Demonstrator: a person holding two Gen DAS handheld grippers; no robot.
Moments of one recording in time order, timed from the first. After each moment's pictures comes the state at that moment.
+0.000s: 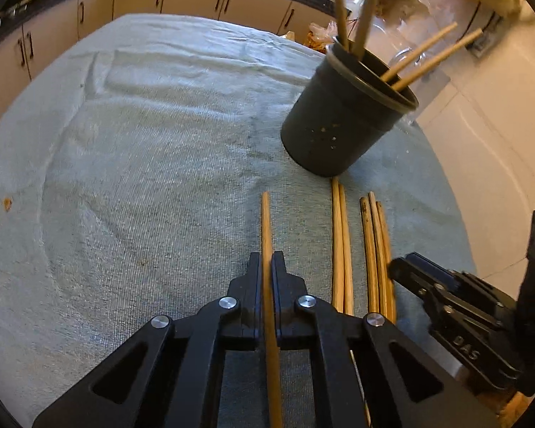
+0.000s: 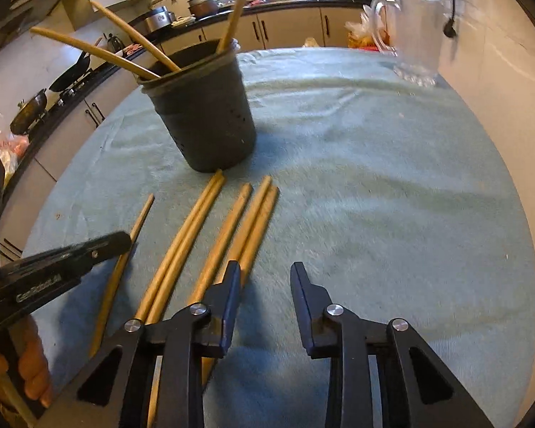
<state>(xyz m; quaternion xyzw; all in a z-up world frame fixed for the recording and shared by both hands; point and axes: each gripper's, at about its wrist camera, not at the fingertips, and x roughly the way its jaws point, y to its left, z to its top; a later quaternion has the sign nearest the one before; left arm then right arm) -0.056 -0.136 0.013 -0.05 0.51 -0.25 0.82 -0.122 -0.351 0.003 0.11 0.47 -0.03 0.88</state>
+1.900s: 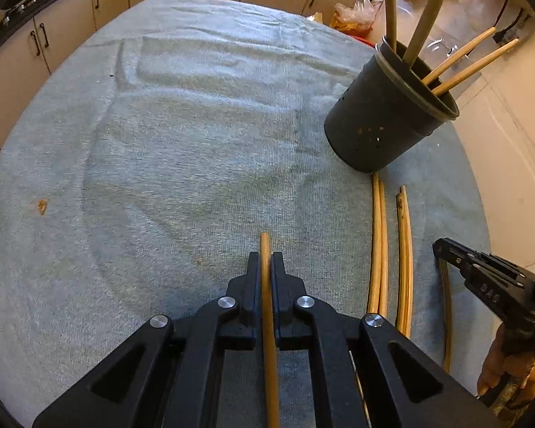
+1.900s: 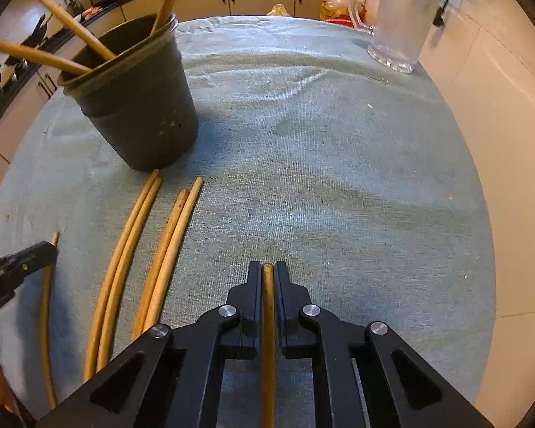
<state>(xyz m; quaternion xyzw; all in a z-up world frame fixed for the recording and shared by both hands) -0.045 -0.118 0.021 -0.02 0.56 -0.20 0.81 -0.103 -0.369 0.010 0.11 0.55 -0.09 0.82</state>
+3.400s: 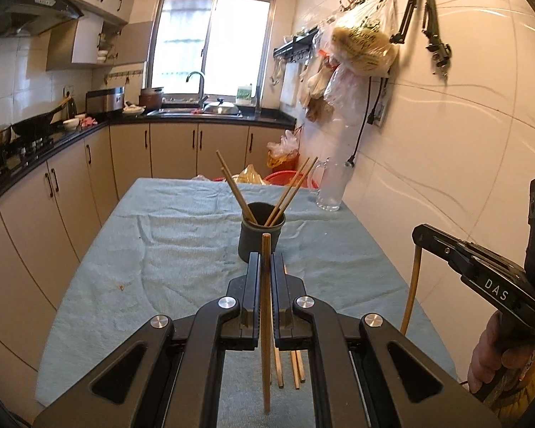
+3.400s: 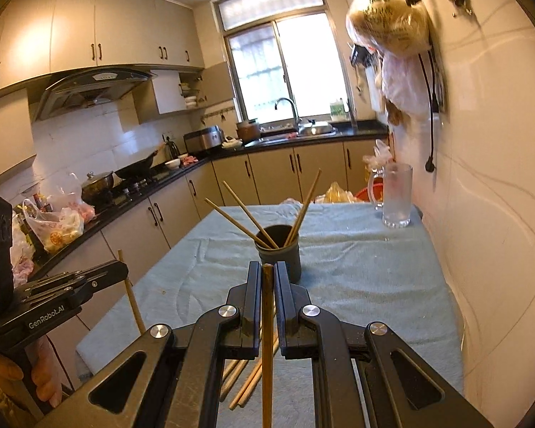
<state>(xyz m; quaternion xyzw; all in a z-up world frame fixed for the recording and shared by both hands) -0.238 -0.085 0.205 0.00 0.26 -0.28 0.92 -0.296 -0.315 0.193 0.10 0.21 0.01 0.97</state>
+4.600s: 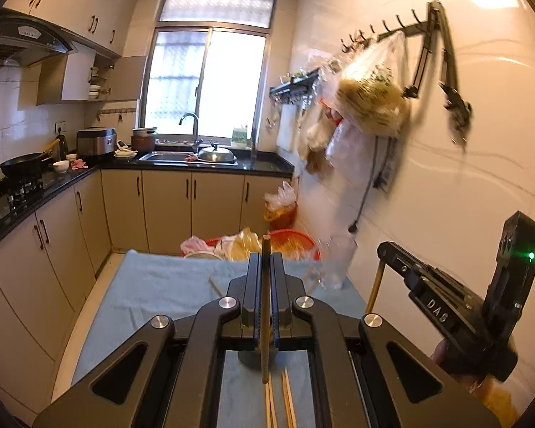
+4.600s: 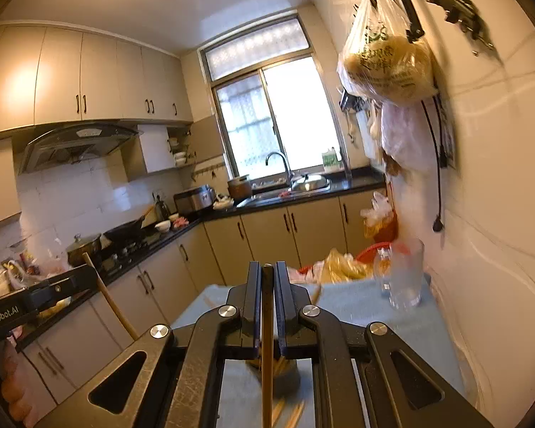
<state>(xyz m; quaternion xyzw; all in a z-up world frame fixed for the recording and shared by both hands) -0.116 -0.134 0.315 -0.02 0.20 -0.29 0.94 -0.167 -0.352 0.261 0.12 0.10 -0.03 0.99</state>
